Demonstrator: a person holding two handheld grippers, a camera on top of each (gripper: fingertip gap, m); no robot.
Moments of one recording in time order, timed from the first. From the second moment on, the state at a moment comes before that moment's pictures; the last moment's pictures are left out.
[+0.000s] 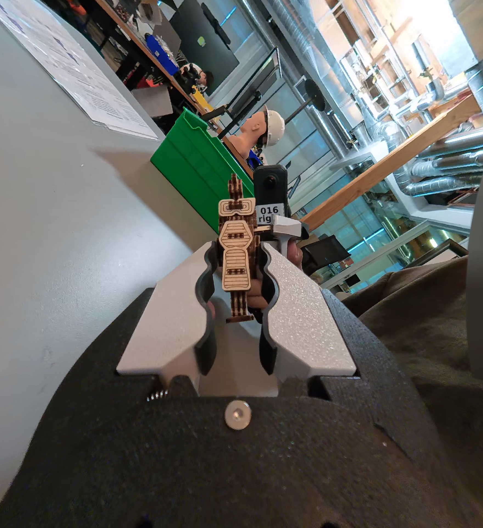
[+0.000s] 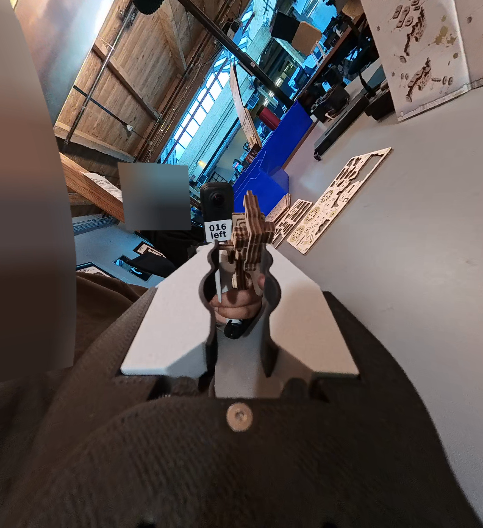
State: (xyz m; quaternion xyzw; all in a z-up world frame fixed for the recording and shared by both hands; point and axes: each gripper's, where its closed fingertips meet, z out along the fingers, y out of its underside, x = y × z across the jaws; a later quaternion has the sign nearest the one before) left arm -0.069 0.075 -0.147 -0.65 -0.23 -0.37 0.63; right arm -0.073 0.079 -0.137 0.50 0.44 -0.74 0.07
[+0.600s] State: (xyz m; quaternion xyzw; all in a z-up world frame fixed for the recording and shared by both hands) left arm -0.067 0.073 -0.140 -0.64 -0.22 -0.38 0.63; right arm -0.070 0.076 -0.132 0.48 0.47 -0.74 0.04
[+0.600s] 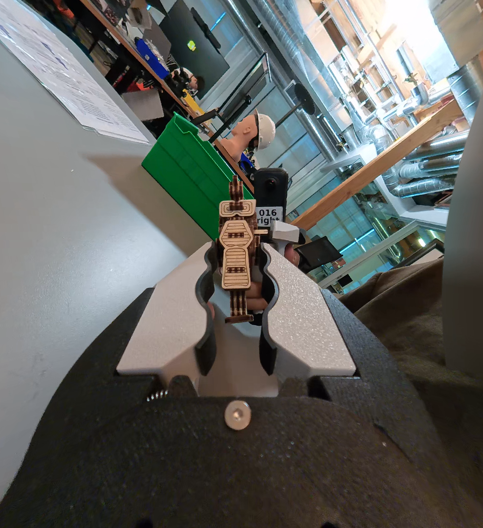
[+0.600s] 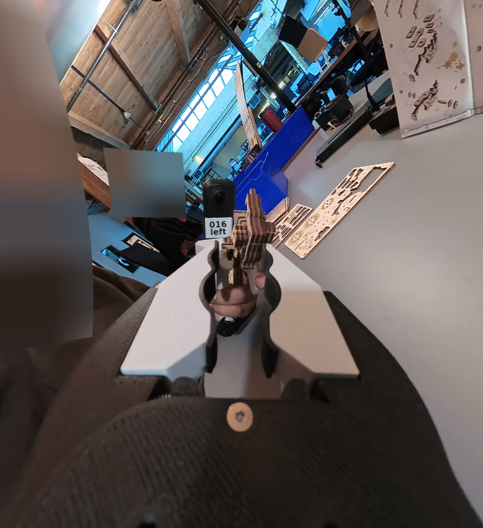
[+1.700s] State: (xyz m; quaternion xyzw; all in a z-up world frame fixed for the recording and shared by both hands) left arm -0.071 0.072 -0.144 -0.65 -0.21 -0.36 0.63; right arm -0.070 0.082 -0.134 0.47 0.50 -0.73 0.00
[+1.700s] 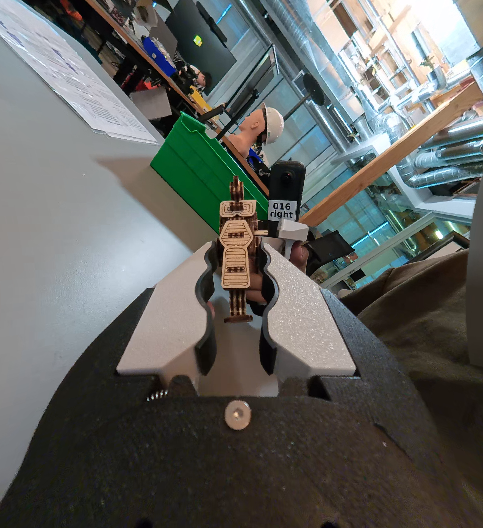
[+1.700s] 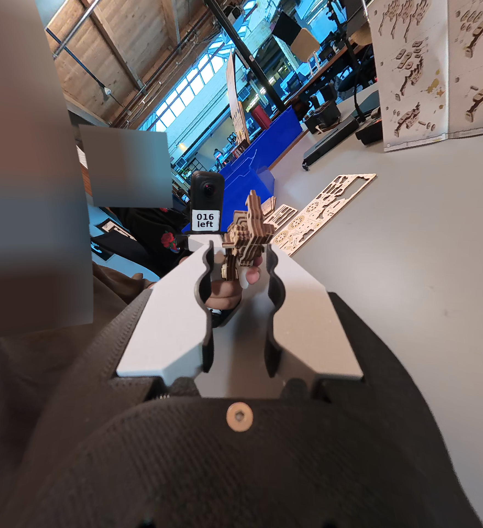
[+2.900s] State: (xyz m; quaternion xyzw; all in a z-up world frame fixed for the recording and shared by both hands) left arm -0.093 0.069 -0.184 -0.77 -0.20 -0.22 0.56; right arm -0.080 0.114 -0.140 0.50 0.52 -0.69 -0.10
